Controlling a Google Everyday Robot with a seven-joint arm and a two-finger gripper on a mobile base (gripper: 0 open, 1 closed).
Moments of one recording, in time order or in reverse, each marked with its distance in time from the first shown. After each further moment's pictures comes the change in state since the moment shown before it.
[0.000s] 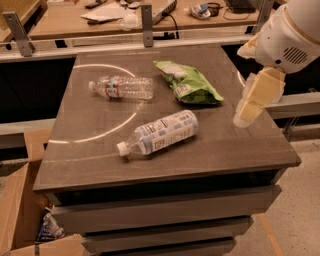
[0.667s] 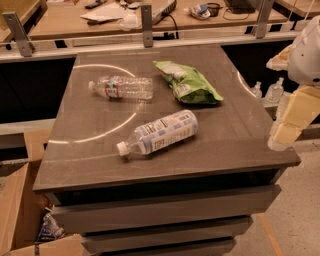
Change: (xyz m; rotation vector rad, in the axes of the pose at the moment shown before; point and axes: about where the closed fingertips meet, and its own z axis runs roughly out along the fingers) arm 0.052 0.035 -0.026 0.014 0.152 0.013
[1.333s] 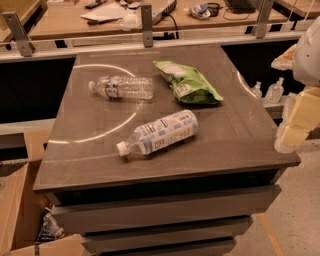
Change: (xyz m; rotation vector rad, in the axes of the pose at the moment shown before) arm 0.006 0.004 -0.007 0.011 0.036 -0.009
